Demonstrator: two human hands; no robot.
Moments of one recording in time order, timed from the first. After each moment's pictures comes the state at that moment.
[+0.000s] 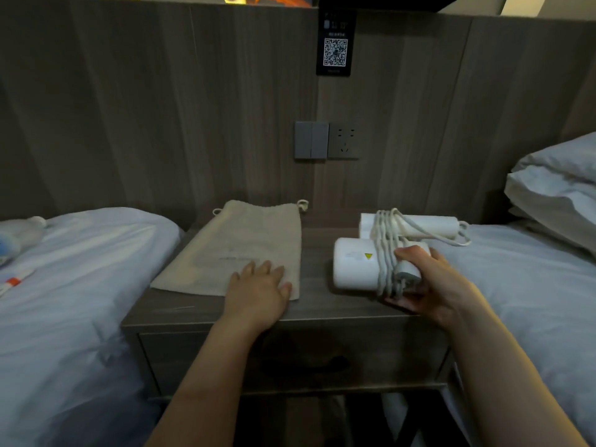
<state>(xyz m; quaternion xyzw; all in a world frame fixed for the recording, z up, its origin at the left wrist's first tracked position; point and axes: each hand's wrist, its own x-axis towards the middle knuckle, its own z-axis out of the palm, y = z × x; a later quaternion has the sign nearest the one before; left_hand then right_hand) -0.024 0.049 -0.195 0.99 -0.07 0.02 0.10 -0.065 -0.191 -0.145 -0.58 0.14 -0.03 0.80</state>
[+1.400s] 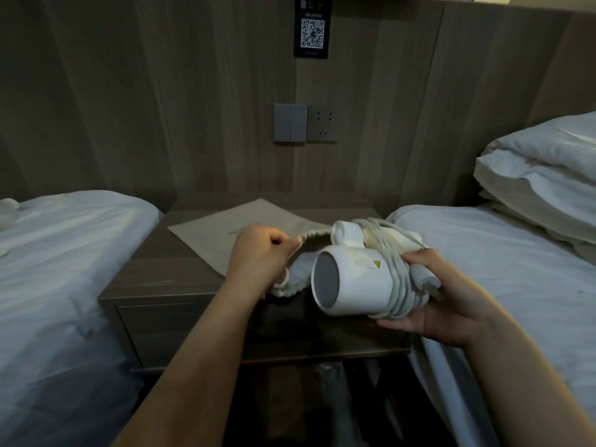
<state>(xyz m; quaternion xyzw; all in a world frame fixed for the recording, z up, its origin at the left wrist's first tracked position) -0.071 0.004 -0.147 0.89 -0.06 0.15 0.43 -0.134 -0.228 -0.151 -0.54 0.06 0.19 0.82</state>
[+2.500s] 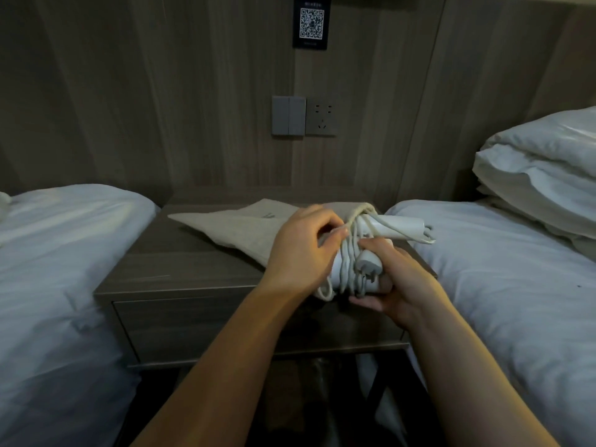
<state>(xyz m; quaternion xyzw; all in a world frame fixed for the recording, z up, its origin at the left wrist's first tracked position) -0.092 -0.036 -0.141 0.83 -0.27 0.26 0.41 -0.116 -0.177 -0.155 -0.62 0.16 0.02 0.77</state>
